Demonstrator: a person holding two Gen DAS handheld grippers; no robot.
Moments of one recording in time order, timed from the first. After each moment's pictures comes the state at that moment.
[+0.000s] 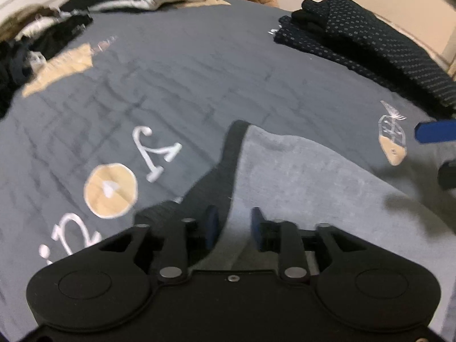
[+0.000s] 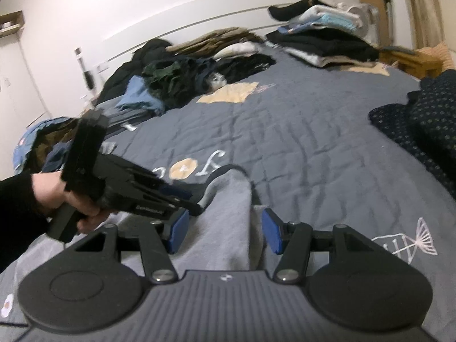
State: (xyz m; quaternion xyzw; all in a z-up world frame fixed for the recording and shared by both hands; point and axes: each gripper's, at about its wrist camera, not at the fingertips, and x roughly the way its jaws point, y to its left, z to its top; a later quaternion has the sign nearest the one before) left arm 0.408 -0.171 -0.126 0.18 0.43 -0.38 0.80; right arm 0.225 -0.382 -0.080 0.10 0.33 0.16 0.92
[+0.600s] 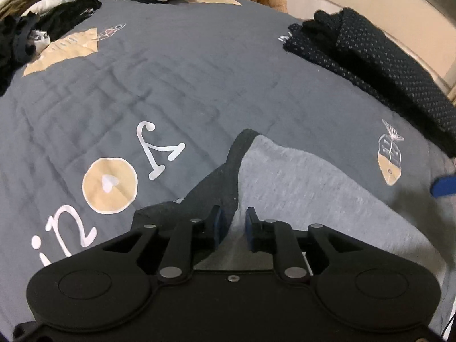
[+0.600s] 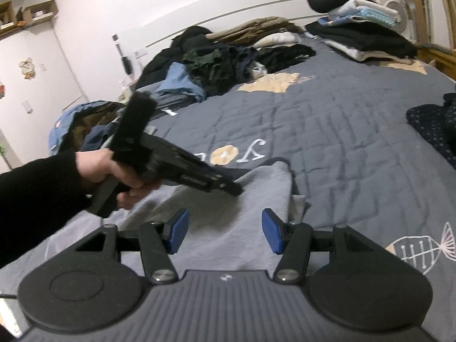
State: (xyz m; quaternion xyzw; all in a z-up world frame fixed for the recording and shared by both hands) left arm 0.425 -0.163 -0.121 0.11 0.46 -0.38 0.80; right arm 0.215 -0.377 -0.072 0.09 0.34 0.25 0.90
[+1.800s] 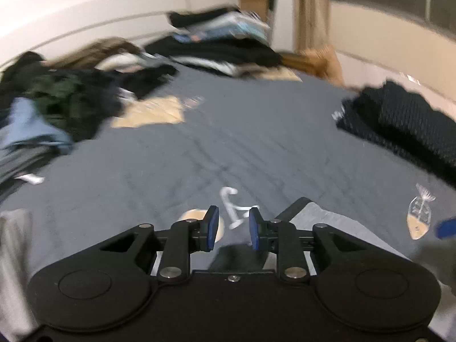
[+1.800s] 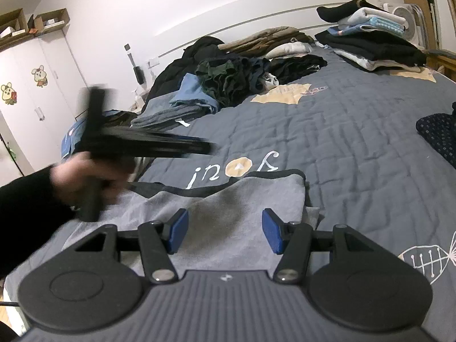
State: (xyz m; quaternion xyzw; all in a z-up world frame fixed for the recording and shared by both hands) left arm 0.373 -0.097 -0.044 0.09 0.31 -0.25 0.91; right arm 0.212 -0.374 -0.062 0.11 0.32 0.26 0.90
